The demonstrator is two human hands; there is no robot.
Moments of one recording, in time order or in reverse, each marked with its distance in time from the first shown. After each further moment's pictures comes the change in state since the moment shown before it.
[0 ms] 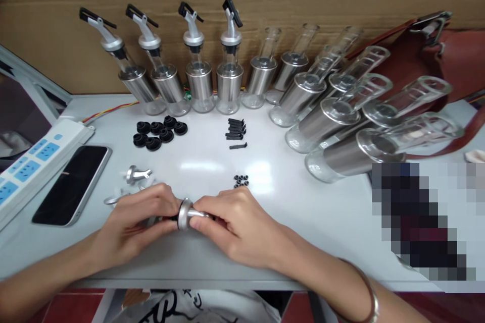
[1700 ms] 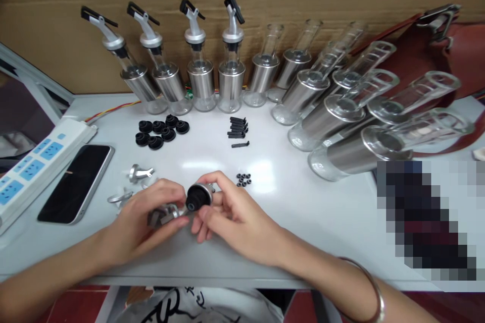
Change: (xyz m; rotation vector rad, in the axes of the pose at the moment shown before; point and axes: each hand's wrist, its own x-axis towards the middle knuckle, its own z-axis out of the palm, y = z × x) left_hand -0.002 -0.006 0.004 0.262 0.030 0.113; right_hand -0.003 0.002 0.012 0.842 -0.026 0.355
